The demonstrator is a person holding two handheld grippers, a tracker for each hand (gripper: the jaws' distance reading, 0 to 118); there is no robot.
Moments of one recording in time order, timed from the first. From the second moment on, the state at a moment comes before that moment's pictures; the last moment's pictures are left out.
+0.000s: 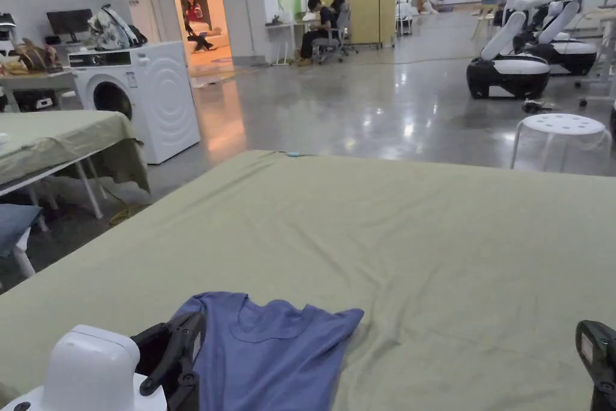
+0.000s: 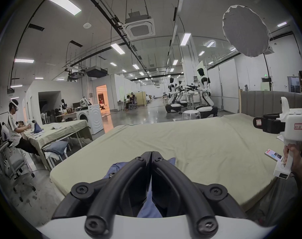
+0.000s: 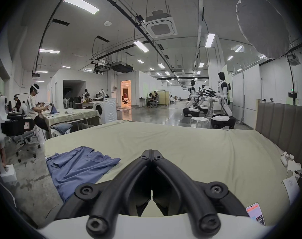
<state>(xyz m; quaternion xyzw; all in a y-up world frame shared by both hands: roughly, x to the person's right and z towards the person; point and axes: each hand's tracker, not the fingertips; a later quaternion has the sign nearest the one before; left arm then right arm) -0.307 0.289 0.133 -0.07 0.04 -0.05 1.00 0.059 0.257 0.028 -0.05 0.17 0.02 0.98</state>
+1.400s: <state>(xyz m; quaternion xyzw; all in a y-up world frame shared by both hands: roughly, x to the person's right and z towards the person) -0.416 0.140 -0.153 -0.42 0.02 0.13 0.90 0.115 0.215 0.022 -0.18 0.12 -0.03 0.98</state>
